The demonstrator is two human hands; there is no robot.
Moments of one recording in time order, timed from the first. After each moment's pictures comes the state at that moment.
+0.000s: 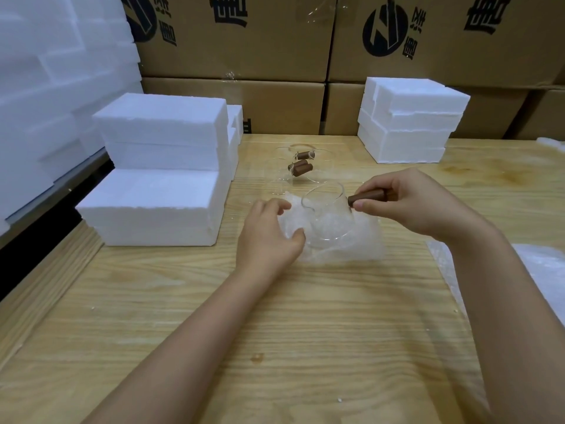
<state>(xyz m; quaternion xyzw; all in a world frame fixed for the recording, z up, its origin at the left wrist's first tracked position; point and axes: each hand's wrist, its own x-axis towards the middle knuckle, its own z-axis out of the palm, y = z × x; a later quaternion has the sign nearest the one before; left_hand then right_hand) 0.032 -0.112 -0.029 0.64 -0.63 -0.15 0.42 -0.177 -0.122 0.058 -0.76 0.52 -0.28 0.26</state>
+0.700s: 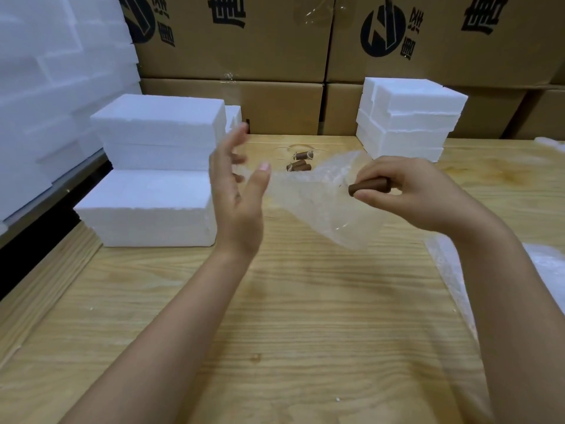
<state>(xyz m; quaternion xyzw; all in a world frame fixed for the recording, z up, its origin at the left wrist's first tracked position) 0.045 -0.102 0.016 0.38 -0.55 -0.18 0.72 -0.176 -0.116 0.070 -0.82 0.47 -0.30 0.15</state>
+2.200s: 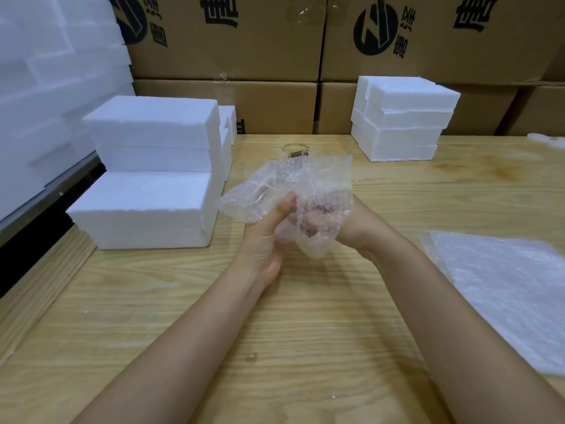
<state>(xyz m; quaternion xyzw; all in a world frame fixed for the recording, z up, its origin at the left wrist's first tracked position) 0.020 -0.102 -0.012 0.26 -0.32 -0.64 0.65 -0.112 -0.123 0.025 -0.71 0.43 -0.34 0.43</state>
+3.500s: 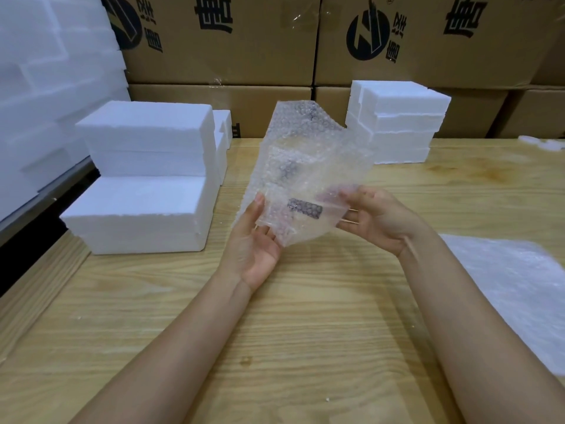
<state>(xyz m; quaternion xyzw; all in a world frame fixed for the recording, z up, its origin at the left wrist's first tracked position) 0.034 -0.109 -0.022 0.18 -0.21 -0.73 0.63 -0.167 -0.144 0.016 -0.47 0.35 -0.46 0.67</state>
